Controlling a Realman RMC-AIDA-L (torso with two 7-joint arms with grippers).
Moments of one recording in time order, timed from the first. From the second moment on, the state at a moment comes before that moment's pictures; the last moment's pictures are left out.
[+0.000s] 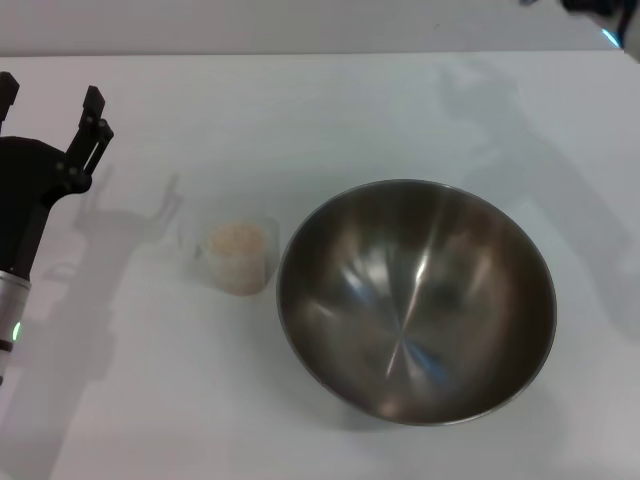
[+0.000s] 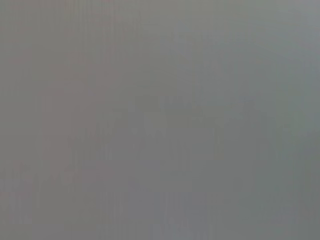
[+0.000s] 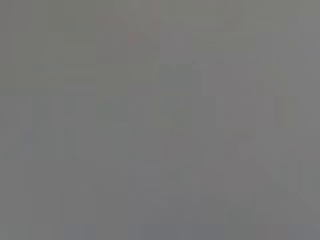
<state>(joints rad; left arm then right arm) -0.34 -2.08 -0.47 -0.29 2.02 1.48 0.04 0.23 2.09 -1.77 -1.49 0.51 0.05 -0.77</state>
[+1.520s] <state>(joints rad) -0.20 -2.08 -0.19 -0.29 2.03 1.56 -0.01 0.44 2.07 -1.83 -0.21 0.52 -1.27 0.17</state>
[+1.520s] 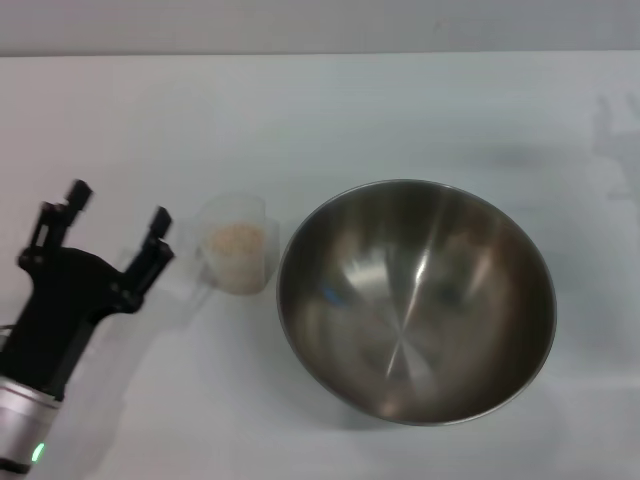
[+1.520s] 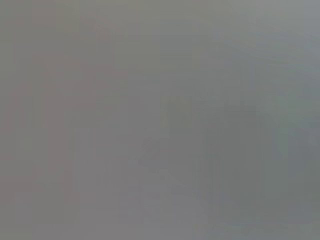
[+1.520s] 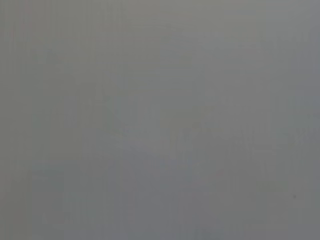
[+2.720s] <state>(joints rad) -0.27 -2.08 -0.19 -0.27 2.02 1.28 -0.01 0.45 2.07 -1.82 -0.19 0.52 -1.26 0.16</state>
